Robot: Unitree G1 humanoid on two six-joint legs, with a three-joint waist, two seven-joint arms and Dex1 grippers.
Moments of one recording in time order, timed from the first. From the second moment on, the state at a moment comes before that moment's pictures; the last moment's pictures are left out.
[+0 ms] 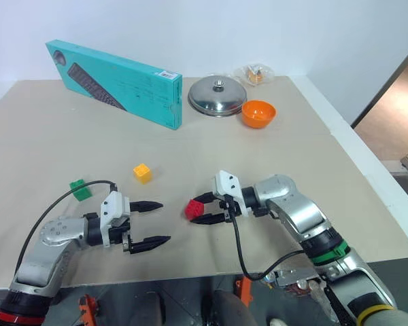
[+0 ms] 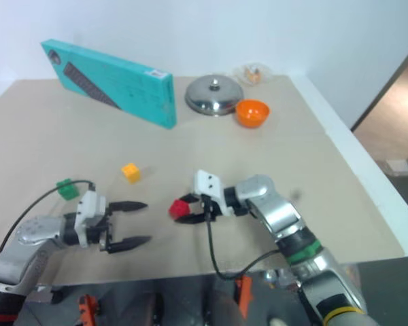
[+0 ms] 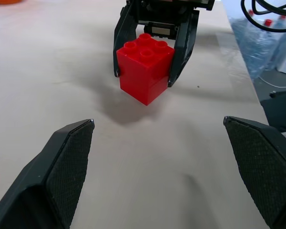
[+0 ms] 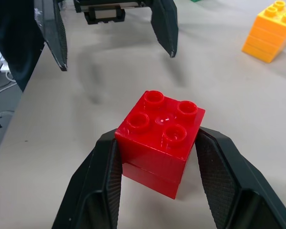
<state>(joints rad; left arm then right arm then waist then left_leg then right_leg) -0.06 0.64 0.01 -0.20 -0.48 0.18 -1.16 -0.64 -0.47 0.41 0.07 0.23 0.32 1.23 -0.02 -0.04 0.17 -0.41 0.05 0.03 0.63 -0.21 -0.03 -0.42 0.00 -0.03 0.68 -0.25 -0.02</state>
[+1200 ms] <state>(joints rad) 0.07 0.67 0.05 -0.30 -0.49 0.18 -1.10 -0.79 -0.37 0.43 0.46 0.11 0.00 1.42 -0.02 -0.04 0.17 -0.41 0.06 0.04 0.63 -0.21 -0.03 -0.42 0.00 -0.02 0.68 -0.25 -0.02</state>
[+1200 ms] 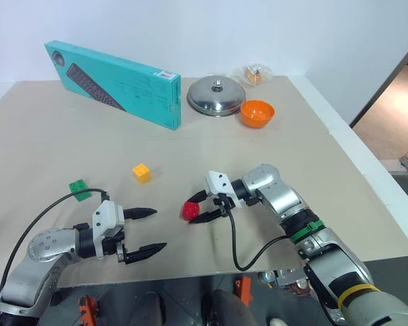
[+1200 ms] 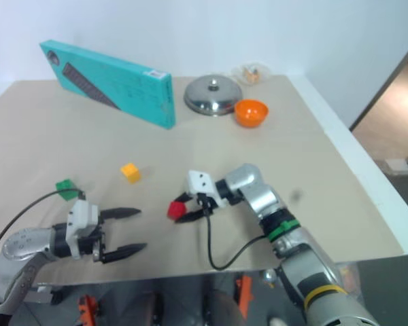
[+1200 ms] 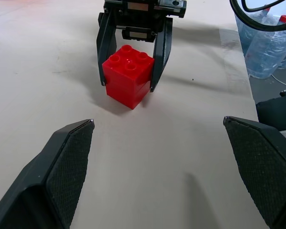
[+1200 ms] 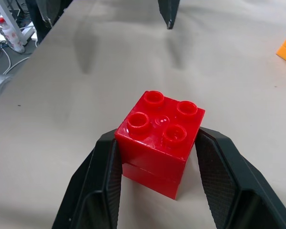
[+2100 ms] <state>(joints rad) 0.02 0.63 0.07 -0.28 -0.50 0.21 -1.00 -0.58 -0.46 0.28 -0.10 0.27 0.37 1.27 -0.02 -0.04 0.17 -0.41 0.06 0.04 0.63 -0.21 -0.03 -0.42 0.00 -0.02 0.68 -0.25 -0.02</state>
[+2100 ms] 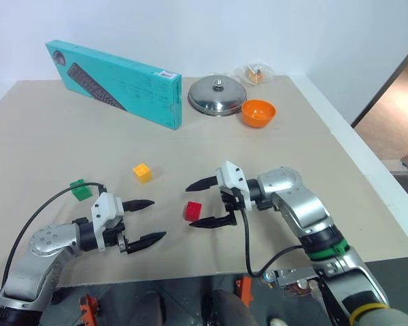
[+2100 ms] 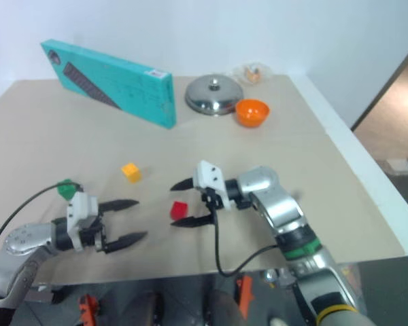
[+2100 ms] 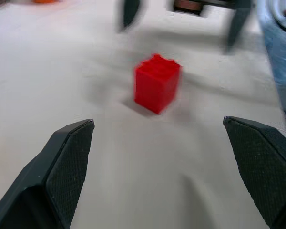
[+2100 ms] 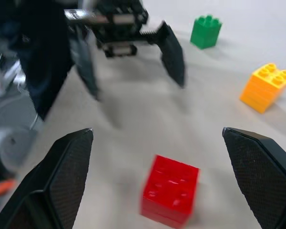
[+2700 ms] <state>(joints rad) 0.05 0.44 0.26 -0.29 -0.38 0.19 -0.51 -0.40 -0.42 0.20 -0.49 0.32 0.54 0.83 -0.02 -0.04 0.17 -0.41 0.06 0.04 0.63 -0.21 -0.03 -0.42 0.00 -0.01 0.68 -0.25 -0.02</state>
